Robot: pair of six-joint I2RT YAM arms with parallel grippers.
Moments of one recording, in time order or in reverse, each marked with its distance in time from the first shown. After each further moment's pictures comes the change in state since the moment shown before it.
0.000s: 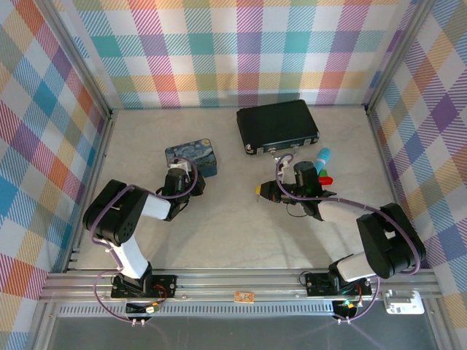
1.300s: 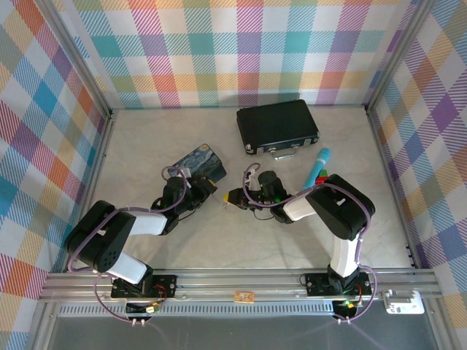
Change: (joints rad) left arm -0.124 -0.230 -0.129 0.059 0.144 -0.640; right arm 0.275 0.441 0.116 0.518 0.066 0.384
